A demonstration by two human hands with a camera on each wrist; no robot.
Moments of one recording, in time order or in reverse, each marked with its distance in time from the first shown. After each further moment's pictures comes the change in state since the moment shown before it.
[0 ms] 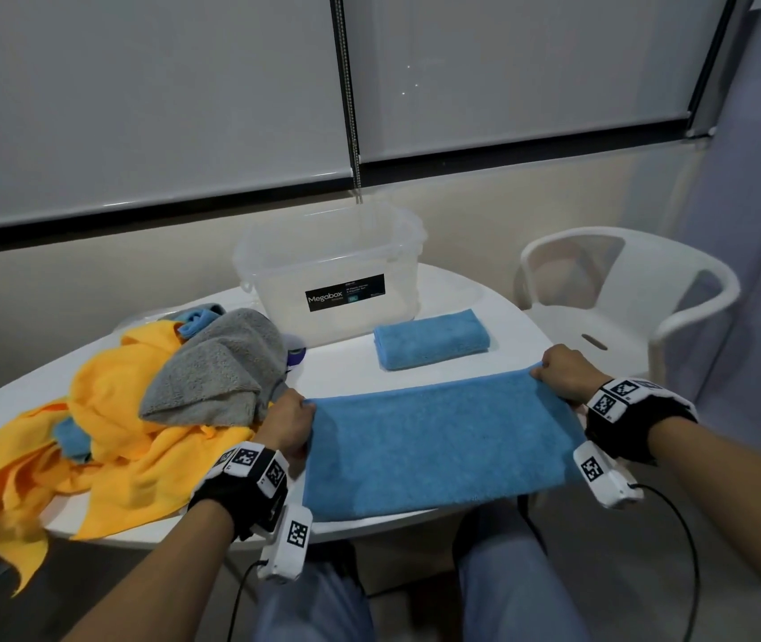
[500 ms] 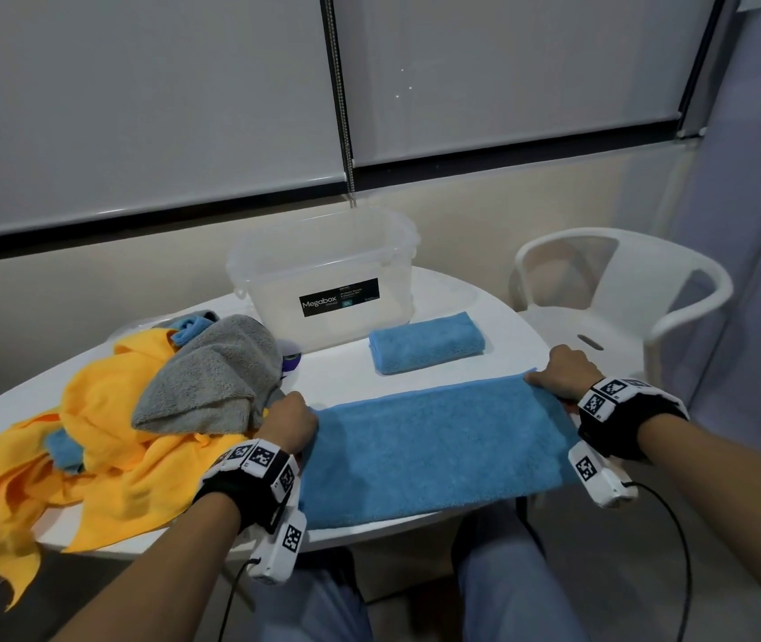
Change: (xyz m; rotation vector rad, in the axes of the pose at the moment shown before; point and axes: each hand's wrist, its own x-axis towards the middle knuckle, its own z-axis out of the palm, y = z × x) left_hand 0.001 0.021 0.000 0.363 -0.026 0.022; right_hand 0.000 0.003 -0.003 -0.017 0.037 0.095
